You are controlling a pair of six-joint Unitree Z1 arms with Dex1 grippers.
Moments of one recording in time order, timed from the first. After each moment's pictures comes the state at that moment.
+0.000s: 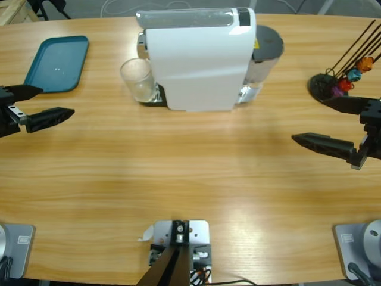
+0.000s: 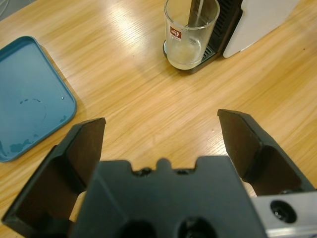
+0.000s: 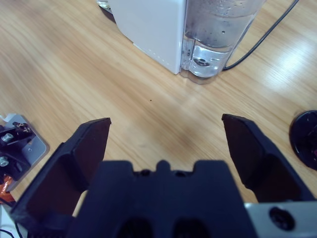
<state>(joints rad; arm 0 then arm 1) -0.68 1.12 -0.47 -0.02 0.01 0.02 0.65 0.99 -0.54 0.17 0.09 -0.01</state>
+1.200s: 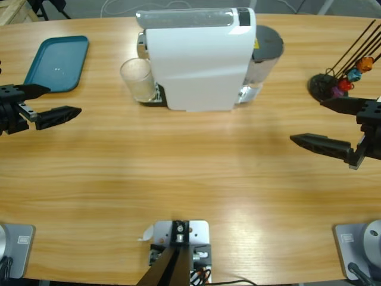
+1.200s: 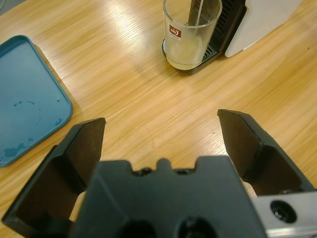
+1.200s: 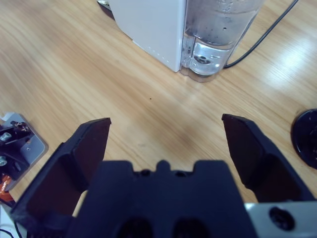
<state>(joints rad) -0.68 1.18 -0.47 -0.06 0.01 0.02 0.65 1.01 -0.54 0.17 0.09 -0.01</state>
